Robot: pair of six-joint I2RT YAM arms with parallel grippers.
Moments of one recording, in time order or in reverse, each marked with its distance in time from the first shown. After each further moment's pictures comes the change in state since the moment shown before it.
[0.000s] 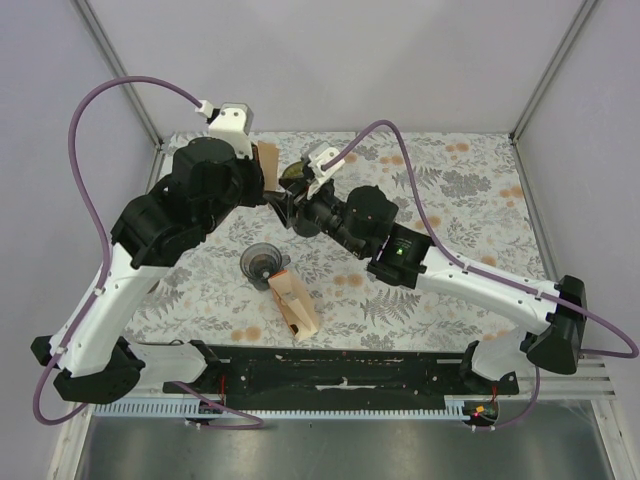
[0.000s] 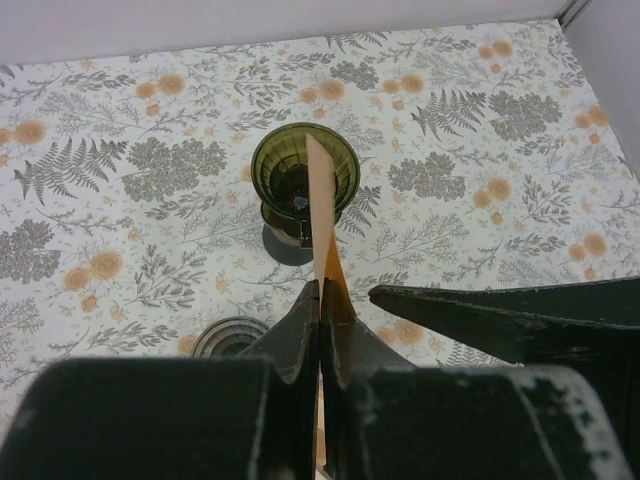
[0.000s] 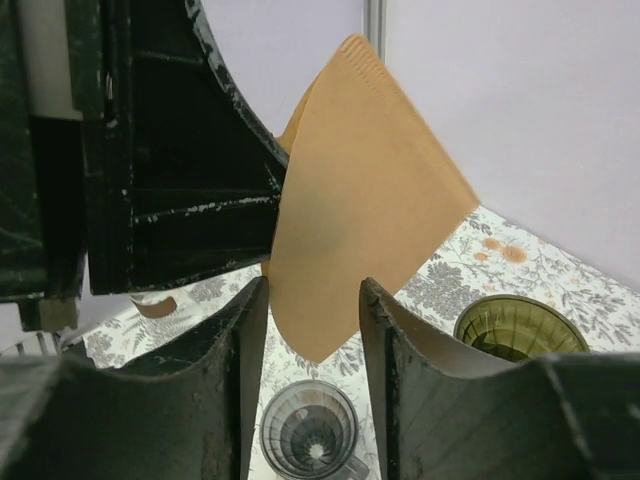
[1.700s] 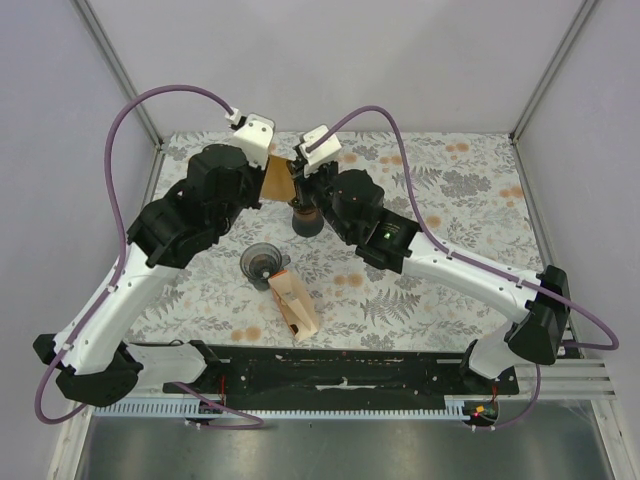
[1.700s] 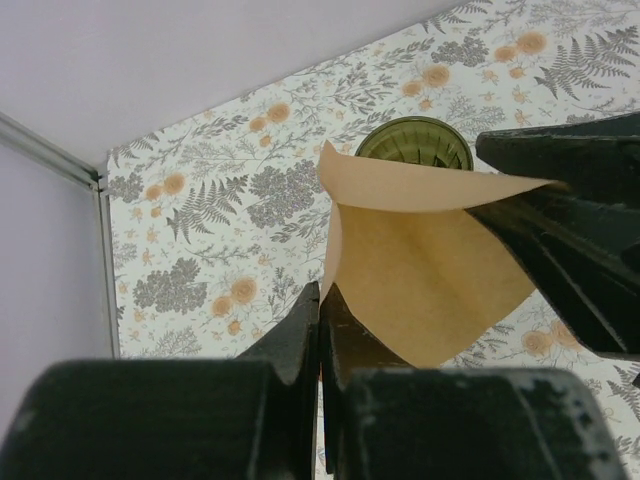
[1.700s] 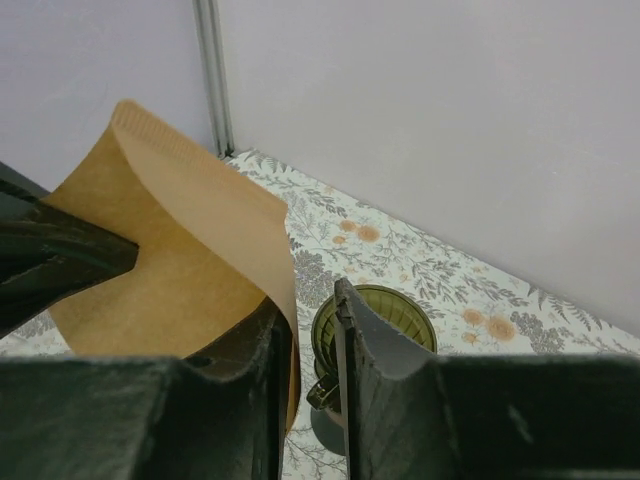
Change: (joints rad) left arm 0.004 -0.021 -0.128 0.100 -0.124 0.346; right arm -0.061 0.102 0.095 -0.028 0.255 -0.142
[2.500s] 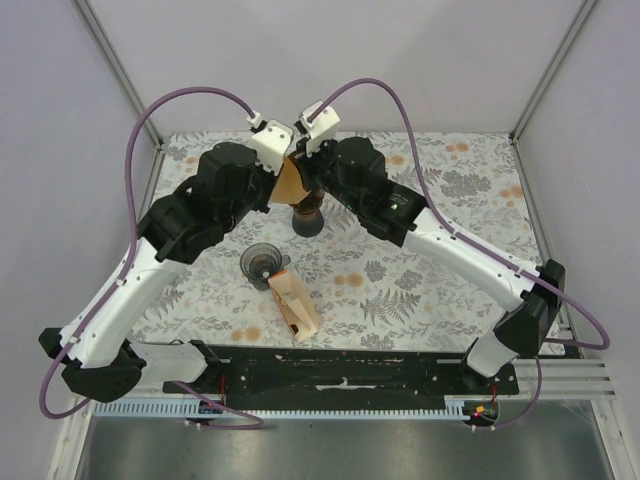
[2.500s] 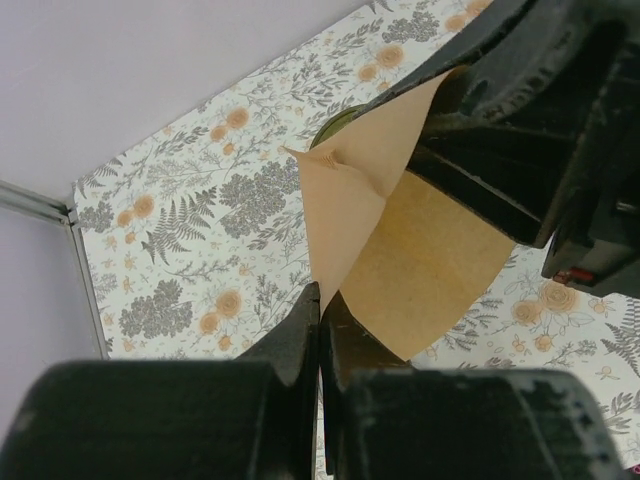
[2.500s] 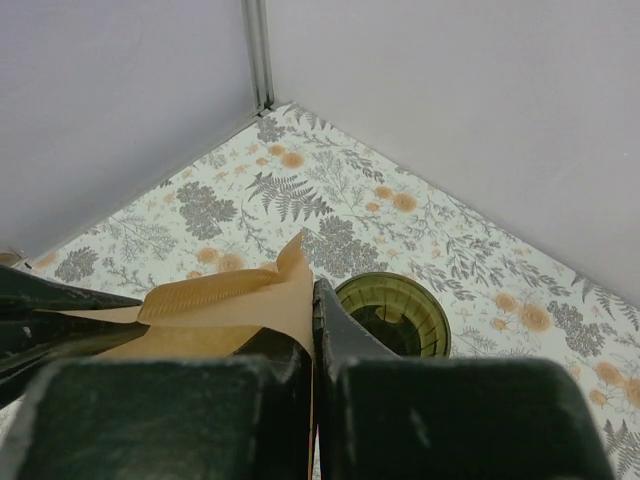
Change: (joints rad) left arm -0.001 0.021 0.000 -0.007 0.131 0.078; right arm -0.114 0.063 0.159 -0.225 -0.239 0.071
